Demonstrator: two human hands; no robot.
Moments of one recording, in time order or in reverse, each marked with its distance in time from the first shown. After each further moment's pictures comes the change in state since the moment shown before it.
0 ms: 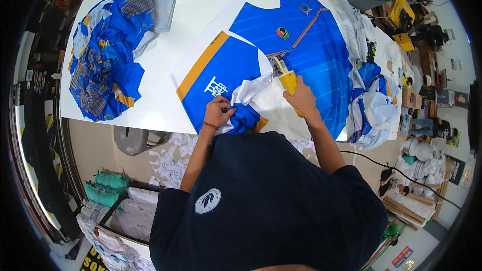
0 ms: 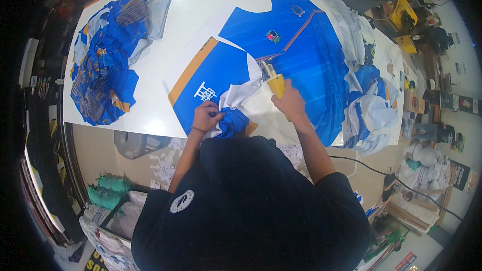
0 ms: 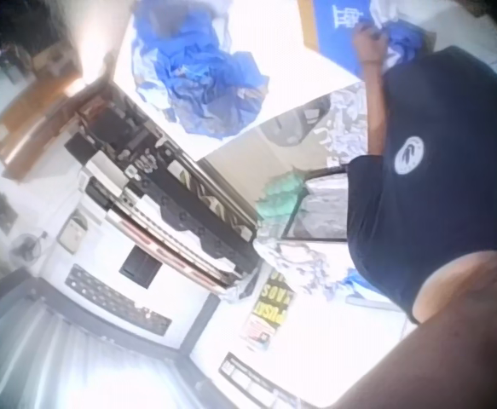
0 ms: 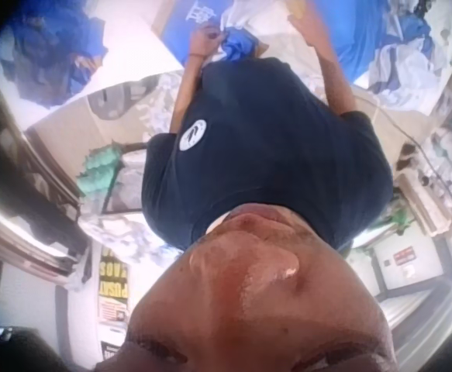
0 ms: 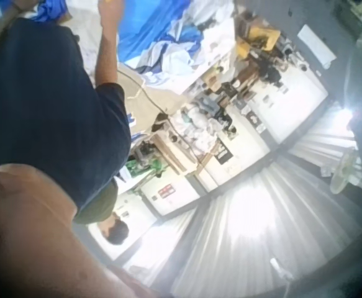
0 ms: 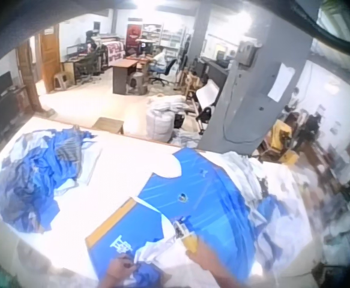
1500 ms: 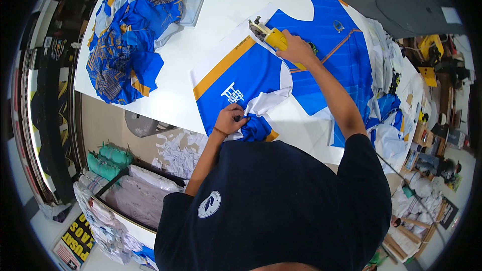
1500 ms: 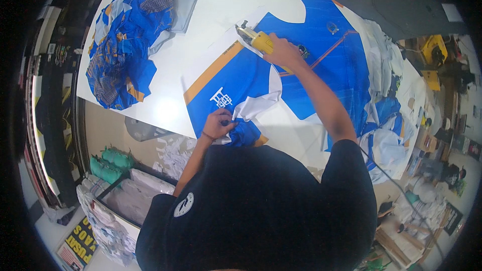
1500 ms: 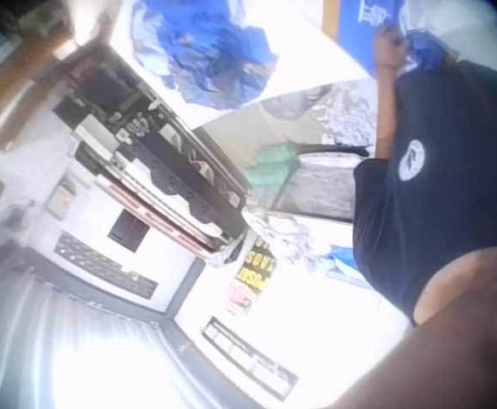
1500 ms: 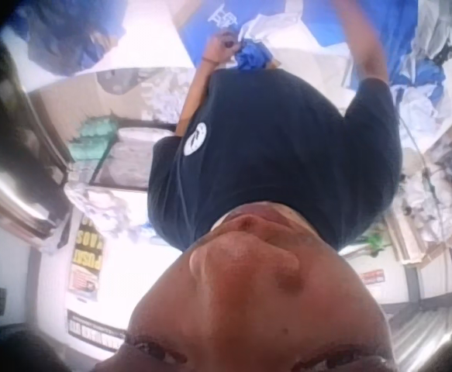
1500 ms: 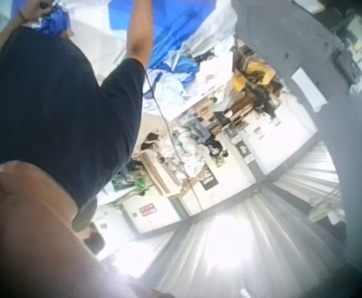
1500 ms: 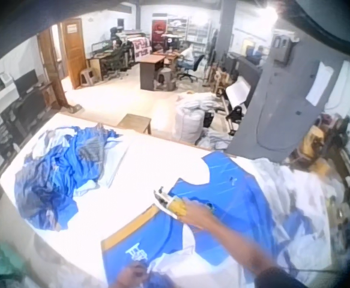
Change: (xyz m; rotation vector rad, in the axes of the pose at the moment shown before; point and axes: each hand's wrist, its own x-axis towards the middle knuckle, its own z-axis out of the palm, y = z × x) left_hand -0.004 0.009 -0.007 -0.013 -0.027 -0.016; right_hand 0.180 -0.142 -0.030 -0.208 -0.161 -0.501
